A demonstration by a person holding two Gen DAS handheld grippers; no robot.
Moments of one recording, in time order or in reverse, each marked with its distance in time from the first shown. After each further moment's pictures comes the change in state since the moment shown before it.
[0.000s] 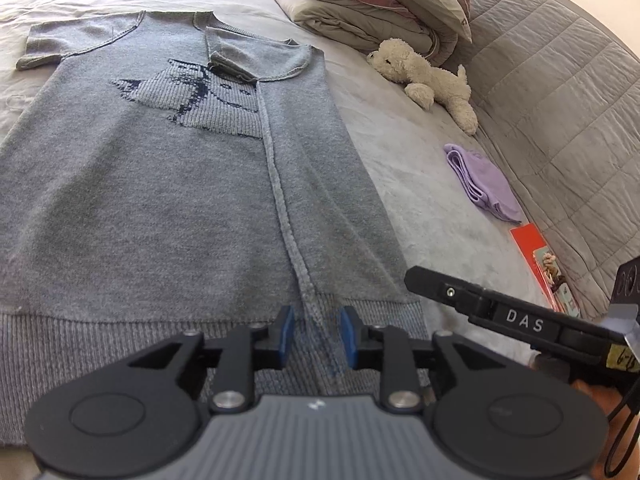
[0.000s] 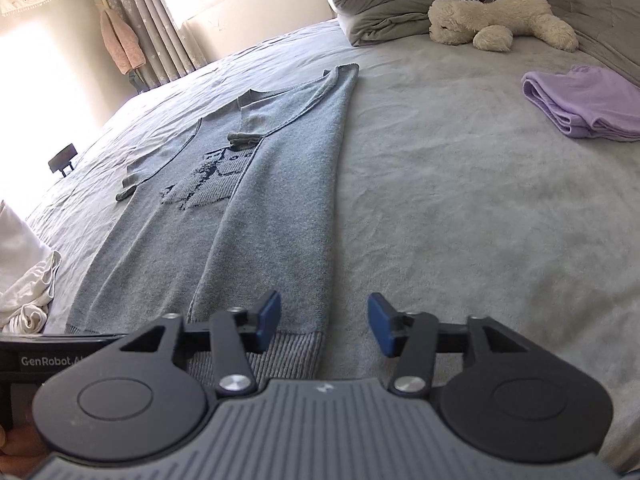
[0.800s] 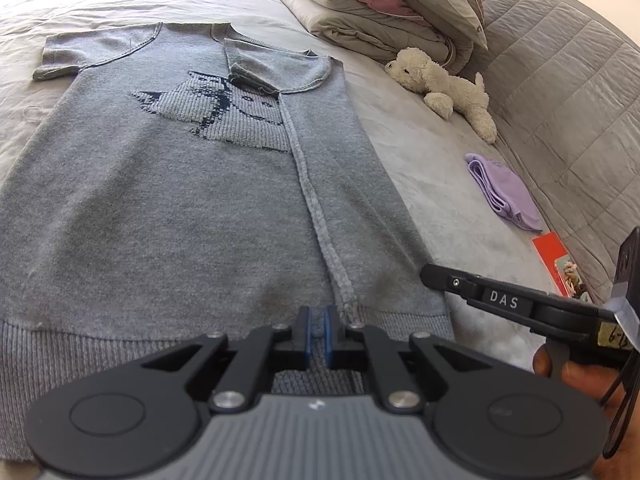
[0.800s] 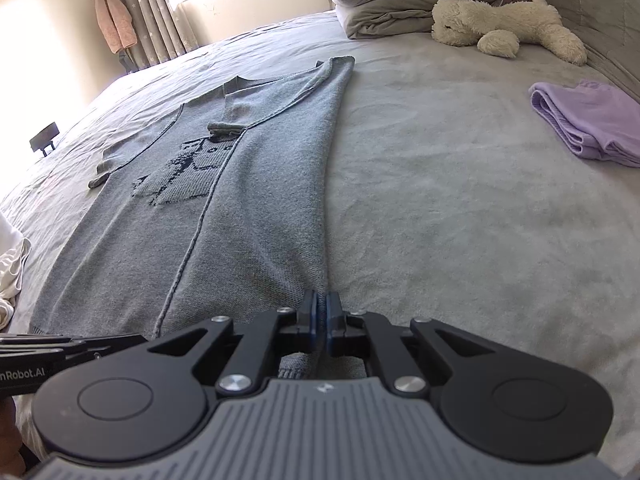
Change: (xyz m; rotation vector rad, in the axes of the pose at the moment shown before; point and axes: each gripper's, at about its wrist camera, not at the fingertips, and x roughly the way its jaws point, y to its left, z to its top) left arm 0.004 0.007 0.003 0.007 -0.025 0.063; right arm 0.028 0.005 0.009 -0.084 0.041 -0.065
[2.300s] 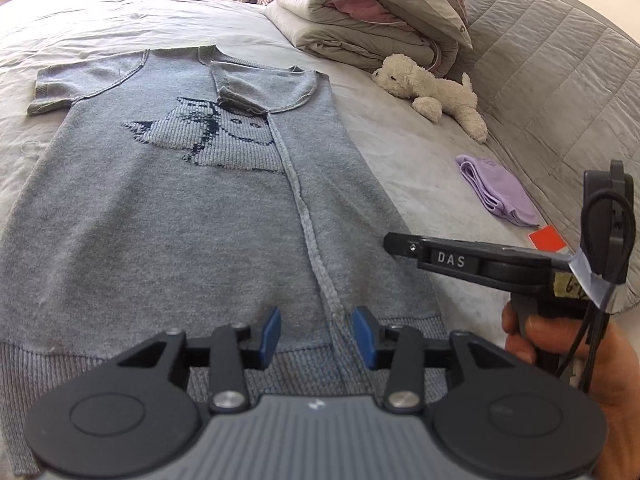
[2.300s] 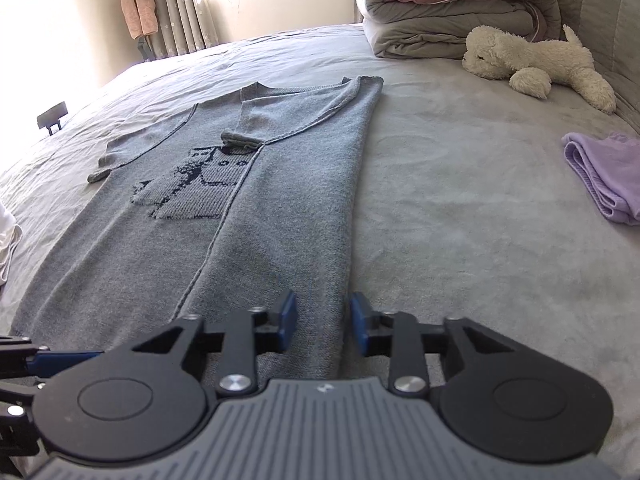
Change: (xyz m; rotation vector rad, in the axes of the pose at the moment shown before) left arm -0.008 -0.010 0.001 0.070 -0.034 0.010; right arm 0.024 0.011 0.023 -0.106 -0.023 -0.023
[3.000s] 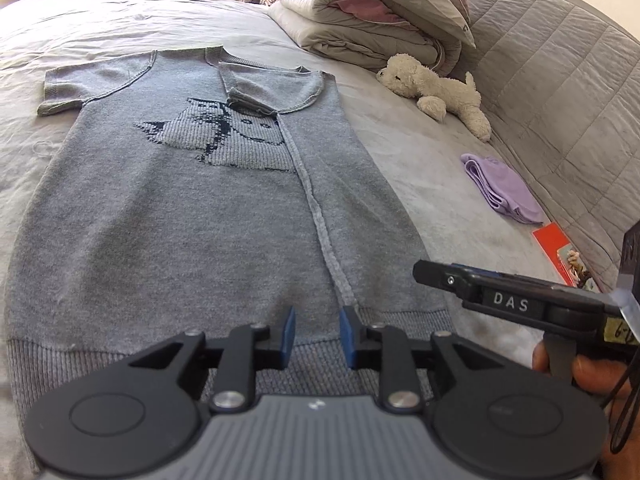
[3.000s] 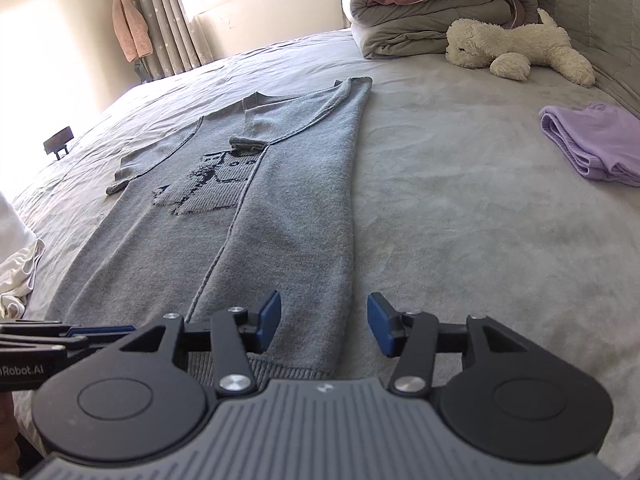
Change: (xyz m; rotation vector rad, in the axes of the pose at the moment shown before) left arm -0.007 0.009 0.000 0.000 0.004 0.017; right arm -0.039 0.001 -0.028 0.083 -0.020 0.062
